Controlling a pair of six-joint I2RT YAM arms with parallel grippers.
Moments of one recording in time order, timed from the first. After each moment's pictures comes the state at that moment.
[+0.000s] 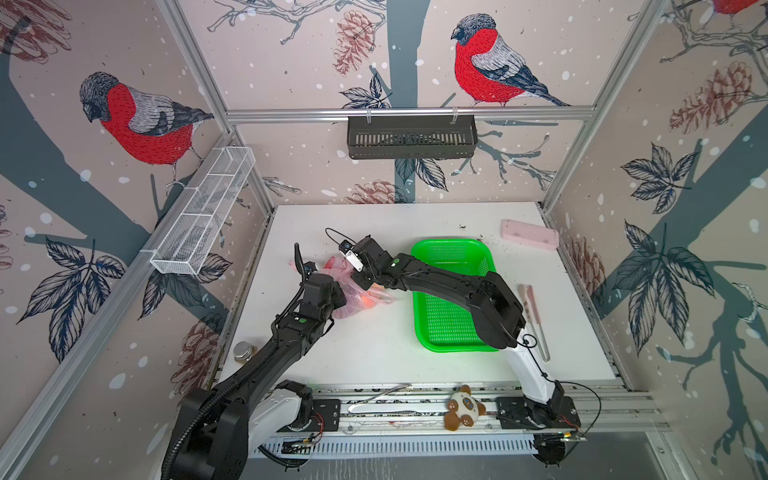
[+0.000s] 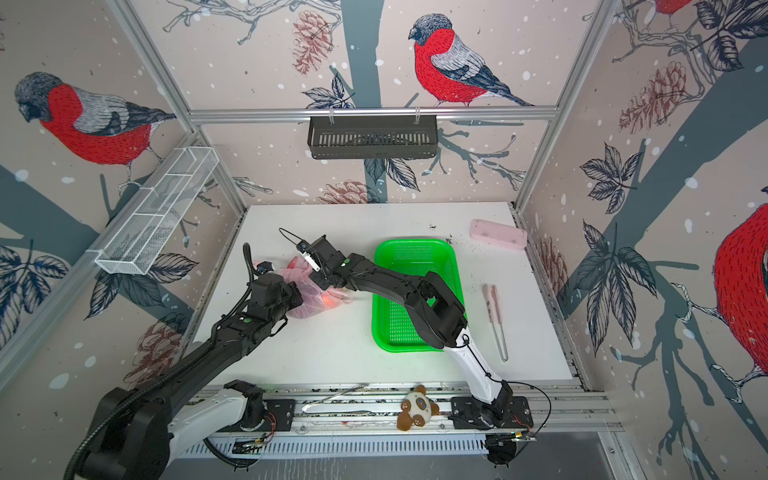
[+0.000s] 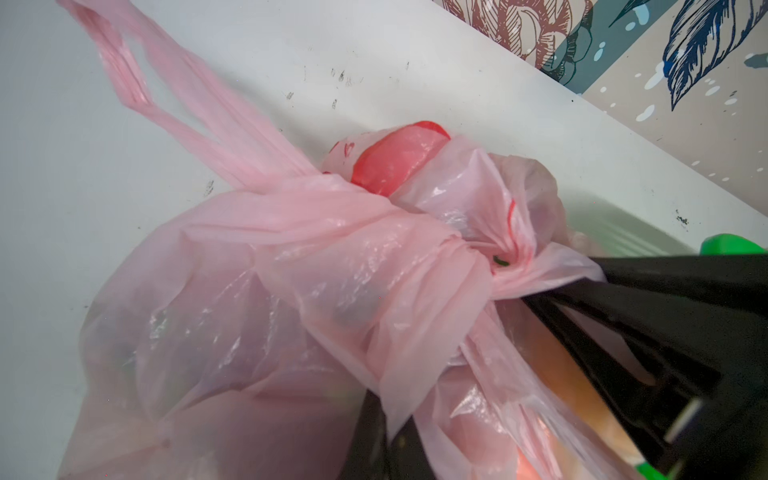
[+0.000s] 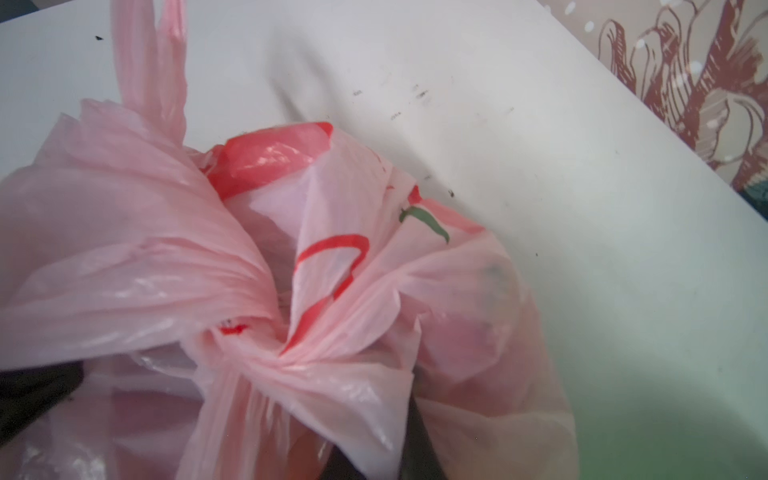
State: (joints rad) left arm -0.30 1.05 0.47 -0.07 -0.19 -0.63; right arm 0.97 2.23 1.84 -0.37 0.11 -0.05
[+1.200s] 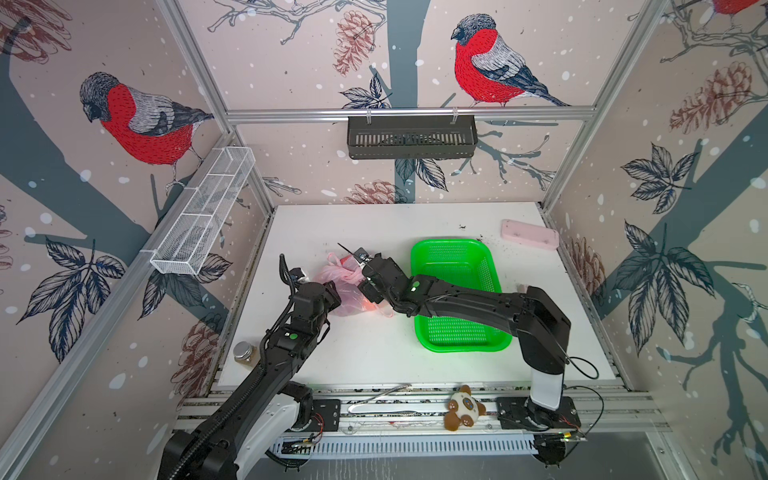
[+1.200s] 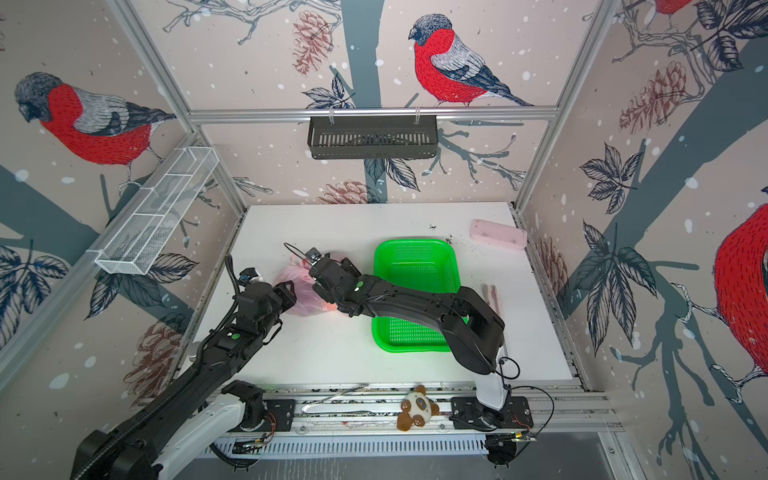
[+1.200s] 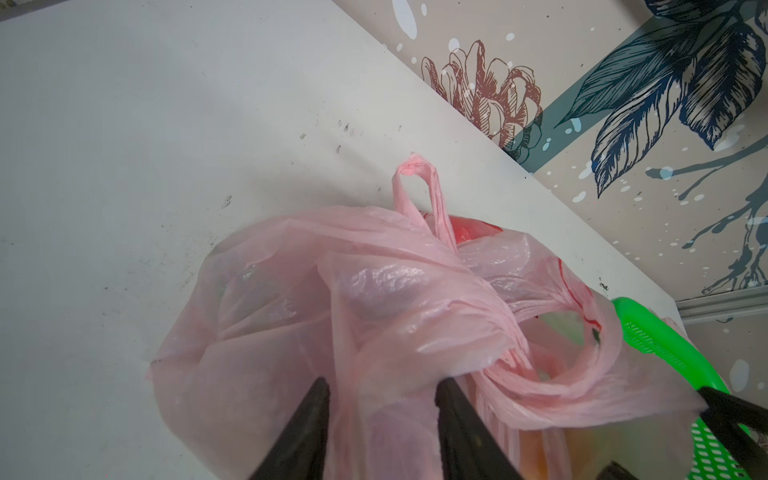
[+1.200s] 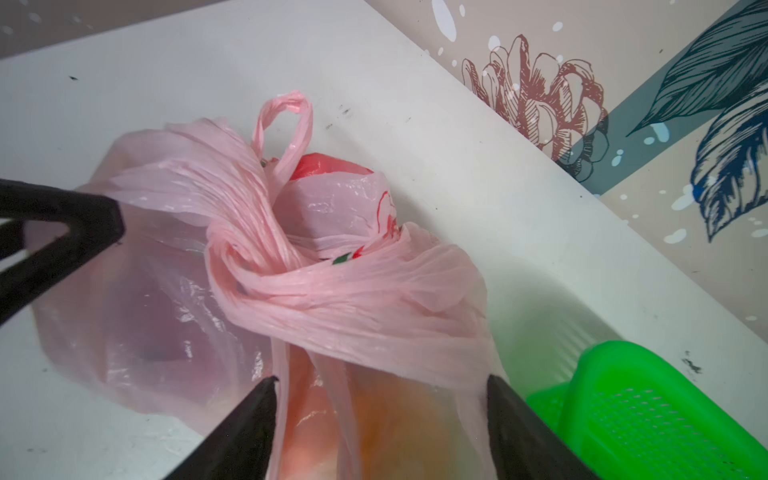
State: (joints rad) left arm -0.30 0.85 0.41 -0.09 -0.22 -0.76; right arm 1.10 1.94 1.52 -0.27 0.46 -0.01
